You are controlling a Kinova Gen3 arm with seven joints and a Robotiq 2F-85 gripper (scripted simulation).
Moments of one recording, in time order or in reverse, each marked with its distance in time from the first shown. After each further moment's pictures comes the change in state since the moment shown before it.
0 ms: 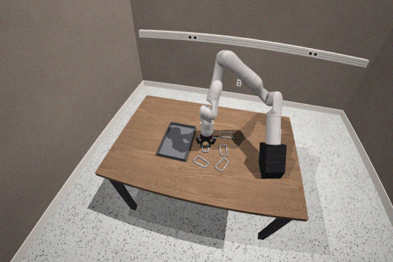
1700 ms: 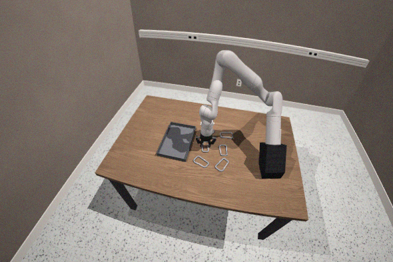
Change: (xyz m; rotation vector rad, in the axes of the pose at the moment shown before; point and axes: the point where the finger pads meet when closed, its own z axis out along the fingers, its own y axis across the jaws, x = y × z) arm 0.000 0.000 0.000 0.000 0.000 0.000
